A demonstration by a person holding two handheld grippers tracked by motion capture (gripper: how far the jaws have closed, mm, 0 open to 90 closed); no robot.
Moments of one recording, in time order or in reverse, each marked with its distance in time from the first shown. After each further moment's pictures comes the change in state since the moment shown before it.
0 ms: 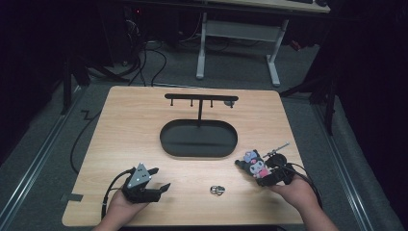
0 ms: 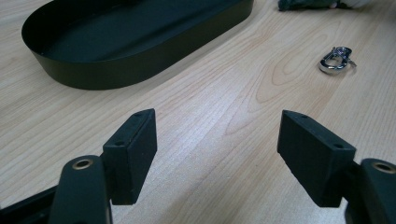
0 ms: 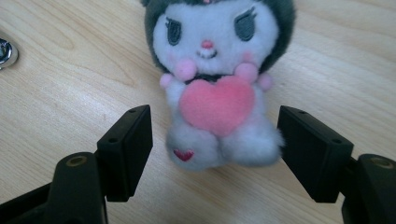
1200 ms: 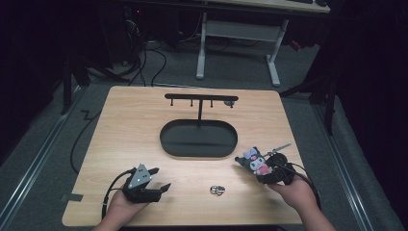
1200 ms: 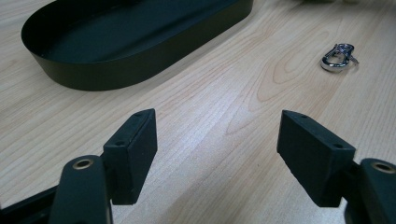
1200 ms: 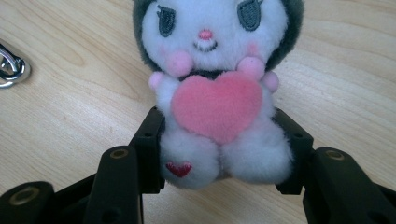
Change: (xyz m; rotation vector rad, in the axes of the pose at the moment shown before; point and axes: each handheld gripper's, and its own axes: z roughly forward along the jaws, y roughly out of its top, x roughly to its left) left arm -0.001 0.000 0.001 -0.001 0.006 0.009; right arm 0.002 0.000 -0.007 -0.069 -0.017 -0.009
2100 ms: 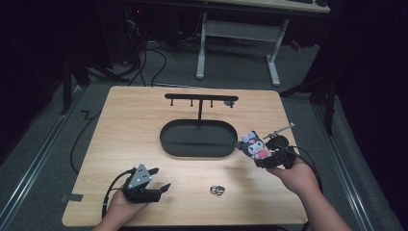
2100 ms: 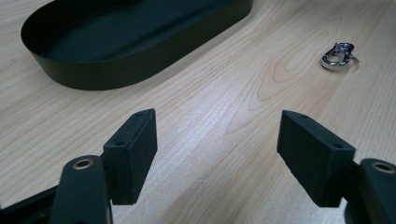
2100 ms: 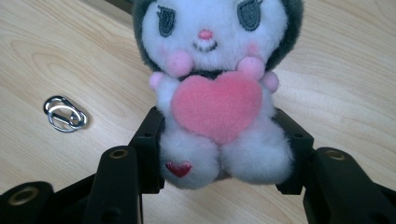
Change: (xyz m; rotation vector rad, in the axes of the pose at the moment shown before) left arm 0.000 0.000 0.000 0.002 -0.003 0.005; right arm 0.004 0.045 -0.047 -0.049 0.026 0.002
